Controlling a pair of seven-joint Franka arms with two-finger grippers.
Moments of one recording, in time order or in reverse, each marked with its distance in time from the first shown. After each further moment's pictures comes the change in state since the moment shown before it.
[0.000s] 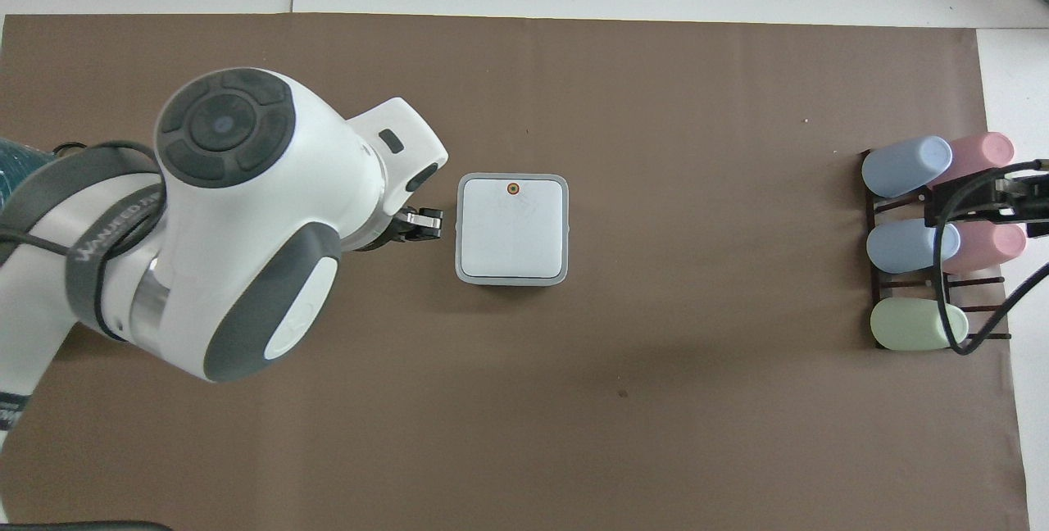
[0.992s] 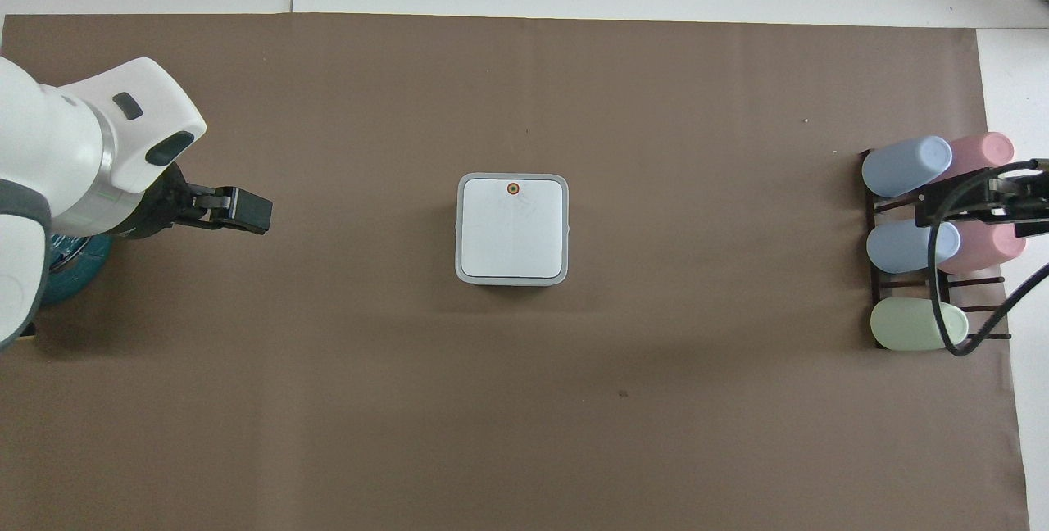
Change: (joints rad) left arm 0.238 -0.123 0.021 -0.001 0.000 -0.152 0.214; right arm 0.001 0.000 0.001 0.000 0.032 0.001 0.000
